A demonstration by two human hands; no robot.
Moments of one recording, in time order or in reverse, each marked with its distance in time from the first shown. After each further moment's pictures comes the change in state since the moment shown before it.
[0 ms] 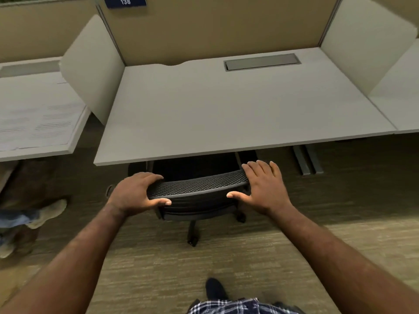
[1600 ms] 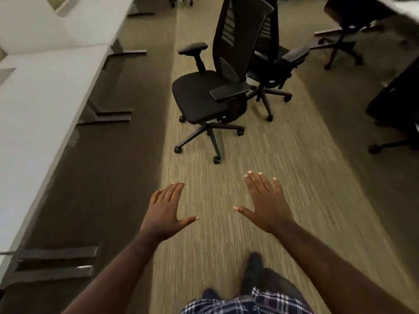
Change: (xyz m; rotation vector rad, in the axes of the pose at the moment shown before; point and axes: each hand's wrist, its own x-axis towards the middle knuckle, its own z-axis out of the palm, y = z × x) left_hand 0.217 1.056 0.223 0.020 -0.291 1.484; right_hand -0.628 0.599 0.035 0.184 0.075 1.538
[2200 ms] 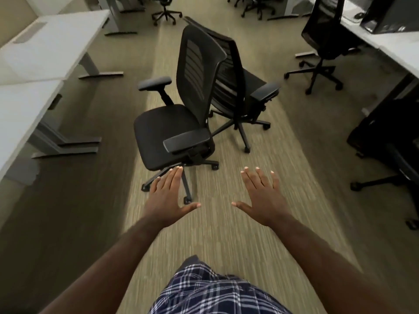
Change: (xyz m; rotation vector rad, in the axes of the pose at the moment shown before) left_hand 0.392 0.132 -0.011 0.055 0.095 -0.008; right_hand 0.242 0.290 -0.097 -0.059 0.039 -0.007
